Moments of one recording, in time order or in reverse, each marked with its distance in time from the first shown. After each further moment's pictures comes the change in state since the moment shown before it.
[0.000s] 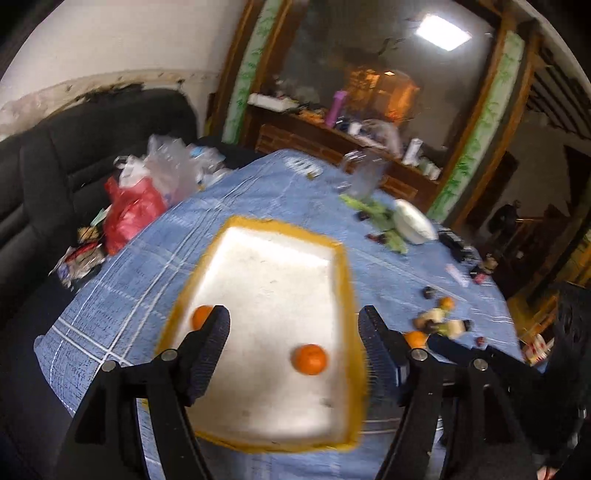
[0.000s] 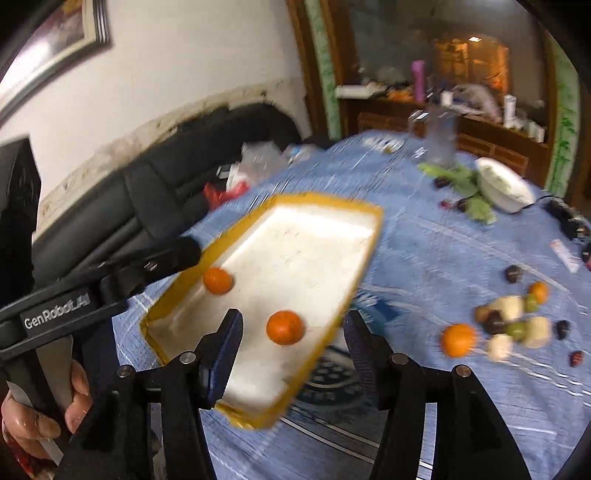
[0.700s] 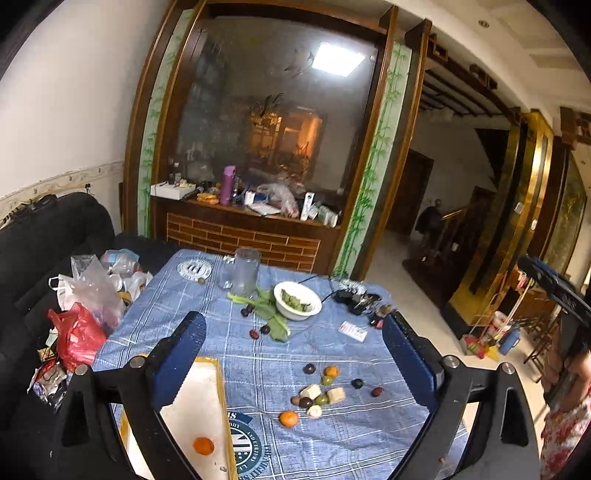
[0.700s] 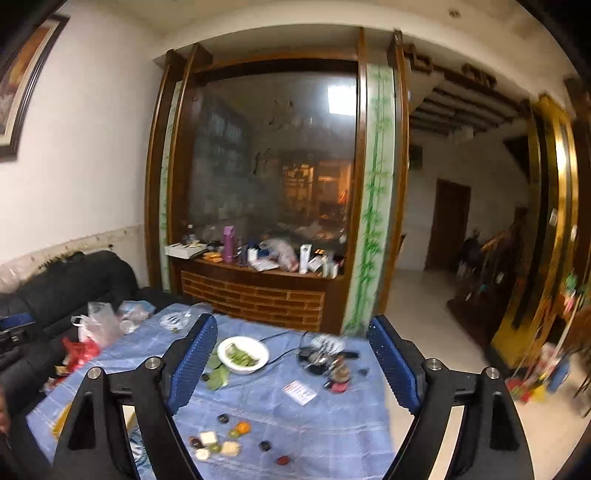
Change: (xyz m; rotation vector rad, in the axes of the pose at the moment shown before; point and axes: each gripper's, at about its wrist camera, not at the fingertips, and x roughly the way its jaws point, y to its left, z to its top) left arm -0.091 -0.154 0.110 0.244 -0.161 -0.225; right arm -0.346 -0.145 0.106 0.079 -0.476 -0.590
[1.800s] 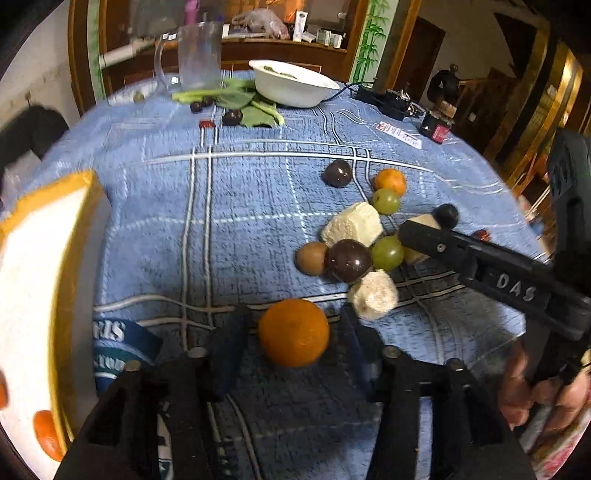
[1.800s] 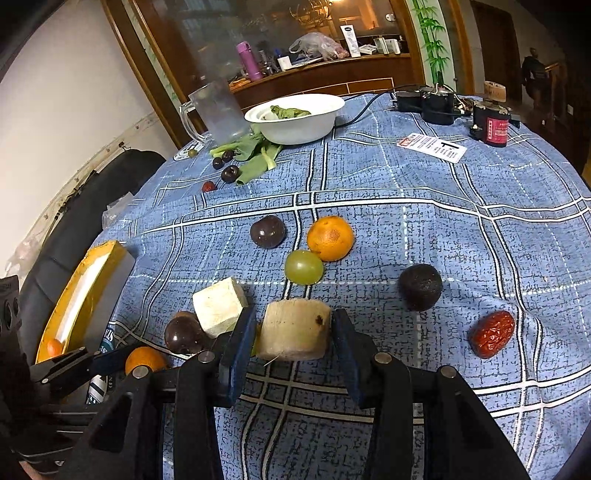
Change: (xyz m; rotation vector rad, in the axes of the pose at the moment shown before) left arm 0.269 -0.006 -0.225 0.119 0.526 0.039; right arm 0.271 0.065 -0.314 0.268 0.589 0.288
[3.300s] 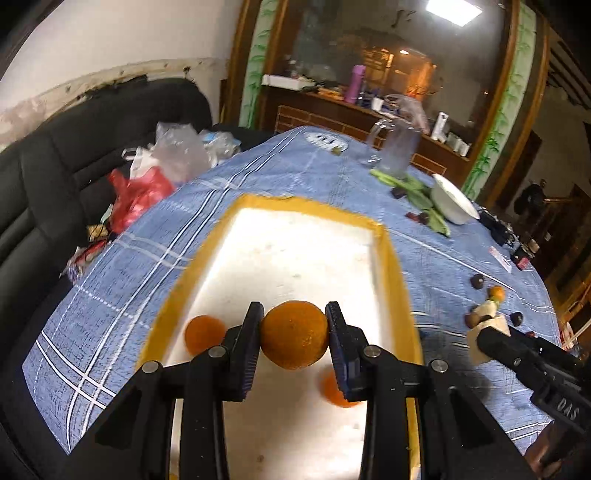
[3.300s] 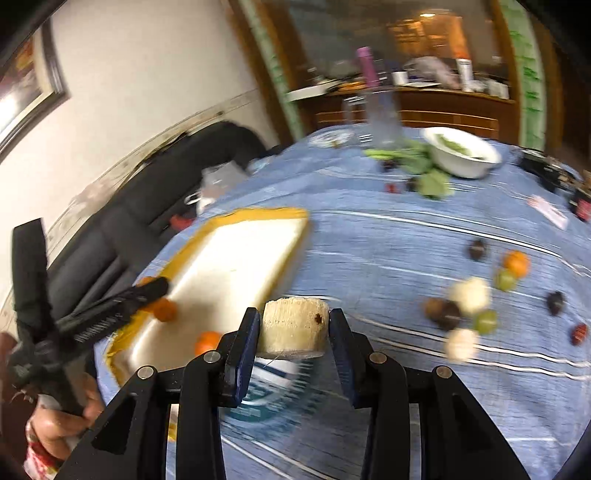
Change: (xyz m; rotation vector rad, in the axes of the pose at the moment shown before) left arm -0.137 0.185 -0.061 -0.422 -0.229 0.230; right arm -0.036 0.190 -0.029 -0.262 0.009 0.222
